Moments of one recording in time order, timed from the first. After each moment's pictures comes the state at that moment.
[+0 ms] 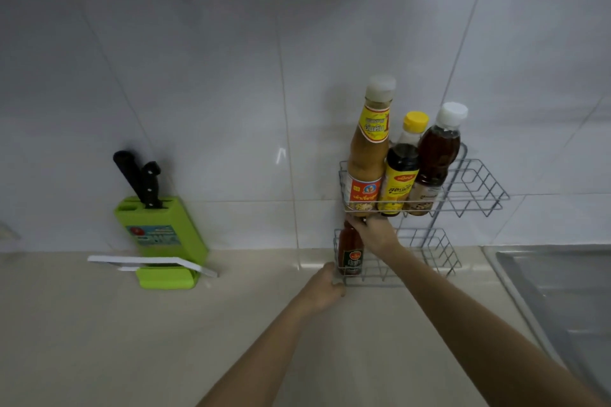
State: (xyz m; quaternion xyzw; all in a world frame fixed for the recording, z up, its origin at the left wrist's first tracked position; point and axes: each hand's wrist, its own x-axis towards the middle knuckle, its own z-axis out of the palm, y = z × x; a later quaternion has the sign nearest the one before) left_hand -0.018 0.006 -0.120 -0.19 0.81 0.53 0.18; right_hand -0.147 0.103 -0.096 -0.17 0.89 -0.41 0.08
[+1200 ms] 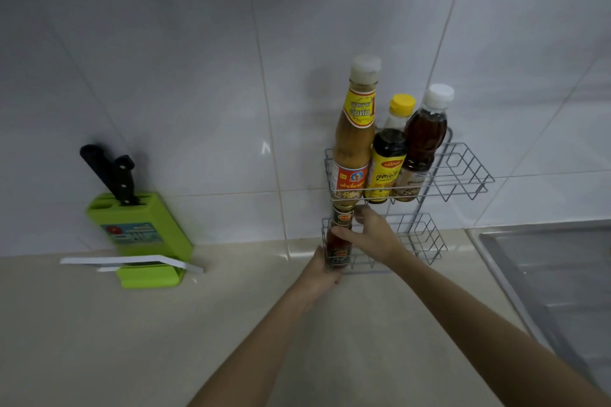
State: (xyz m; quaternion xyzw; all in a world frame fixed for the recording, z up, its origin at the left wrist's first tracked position) left_hand -0.034 0.015 -0.133 -0.18 0.77 0.59 0.16; right_hand -0.127 0.133 -0.104 -0.20 0.88 -0.41 0.11
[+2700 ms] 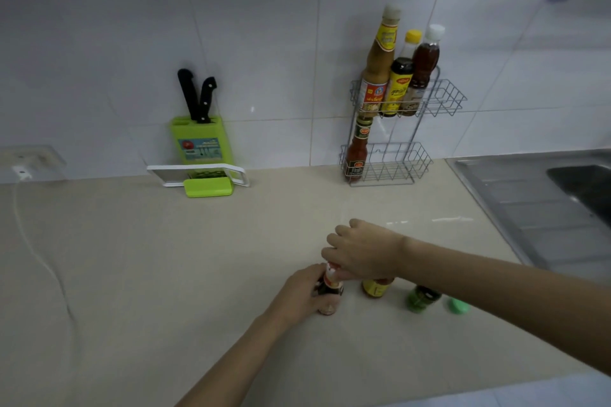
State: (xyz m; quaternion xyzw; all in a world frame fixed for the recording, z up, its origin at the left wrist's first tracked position) left_hand 0.277 -0.022 -0.162 0.01 0.87 0.48 0.07; right_hand 0.193 0.120 -0.035 -0.63 0.75 0.20 0.01
